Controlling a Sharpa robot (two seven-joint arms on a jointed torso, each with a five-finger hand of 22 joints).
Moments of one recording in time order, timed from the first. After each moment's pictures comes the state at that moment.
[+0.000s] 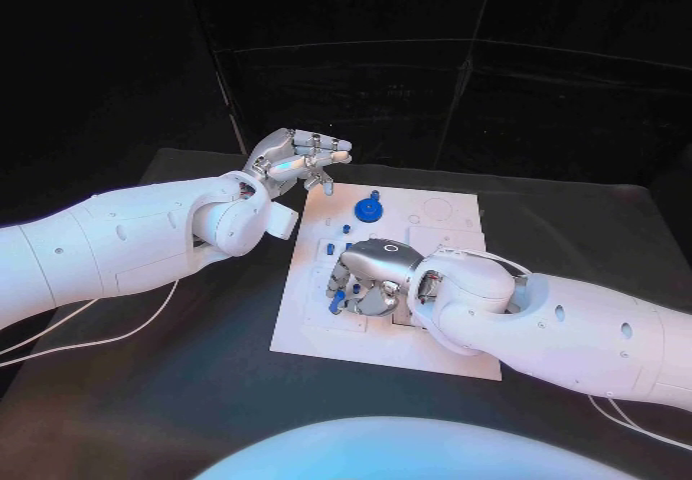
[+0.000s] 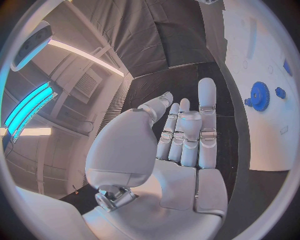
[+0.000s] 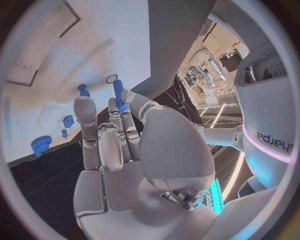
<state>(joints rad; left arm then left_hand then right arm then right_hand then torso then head) 1.26 -0.77 -0.12 1.37 -0.09 -0.18 0.46 1.29 -0.08 0.41 -0.05 0.10 1.03 0.17 0.10 0.07 1.08 0.10 0.22 0.07 1.30 0.02 1.18 0.74 0.17 1.26 0.12 0.62 0.67 1.04 -0.60 0.00 1.69 -1.64 -0.15 -0.13 1.42 -0.08 0.47 -0.10 0.12 1.09 0.16 0.08 0.07 1.15 0.09 0.25 0.07 1.47 0.00 1.42 1.27 0.15 1.19 0.10 1.16 0.69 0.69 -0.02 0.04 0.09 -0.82</state>
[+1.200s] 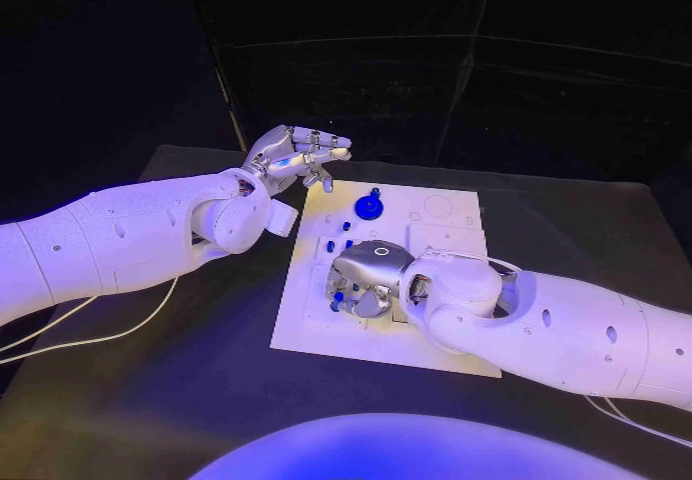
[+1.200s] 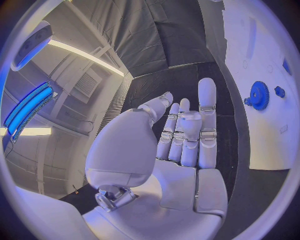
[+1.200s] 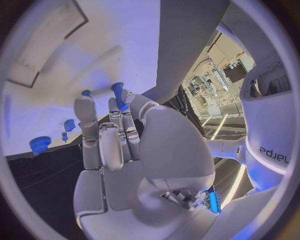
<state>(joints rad) 1.26 -0.78 -0.12 1.37 -0.09 -0.18 0.46 1.29 -0.08 0.41 -0.05 0.10 1.03 0.17 0.10 0.07 1.08 0.10 0.22 0.07 1.30 0.02 1.18 0.74 0.17 1.26 0.12 0.62 0.67 1.04 -0.56 -0.02 1.67 -1.74 -0.11 -0.18 1.41 -0.09 0.47 -0.10 0.12 1.09 0.16 0.08 0.07 1.16 0.09 0.25 0.07 1.47 0.00 1.42 1.26 0.15 1.19 0.10 1.16 0.69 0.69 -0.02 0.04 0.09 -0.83</state>
